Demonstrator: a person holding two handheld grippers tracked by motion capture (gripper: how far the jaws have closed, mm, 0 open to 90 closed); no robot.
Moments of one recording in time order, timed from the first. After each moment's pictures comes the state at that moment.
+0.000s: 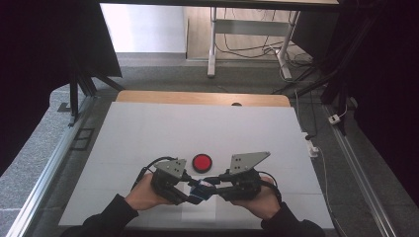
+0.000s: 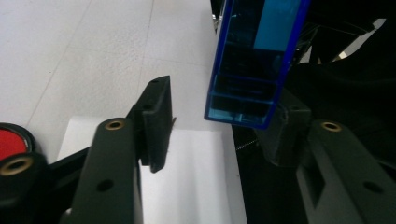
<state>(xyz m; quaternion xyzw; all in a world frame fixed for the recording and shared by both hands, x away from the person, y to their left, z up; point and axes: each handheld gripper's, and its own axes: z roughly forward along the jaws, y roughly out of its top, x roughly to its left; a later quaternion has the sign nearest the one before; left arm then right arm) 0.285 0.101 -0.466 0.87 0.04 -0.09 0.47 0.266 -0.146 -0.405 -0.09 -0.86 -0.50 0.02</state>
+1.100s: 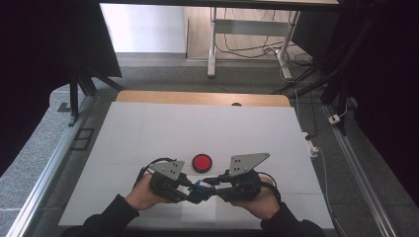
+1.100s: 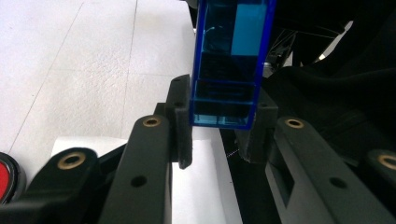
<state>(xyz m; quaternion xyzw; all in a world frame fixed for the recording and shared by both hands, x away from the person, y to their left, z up) 0.285 0.104 -0.470 0.86 0.00 -0.10 0.50 0.264 -0.145 -0.405 -0.08 -0.86 -0.50 0.02</state>
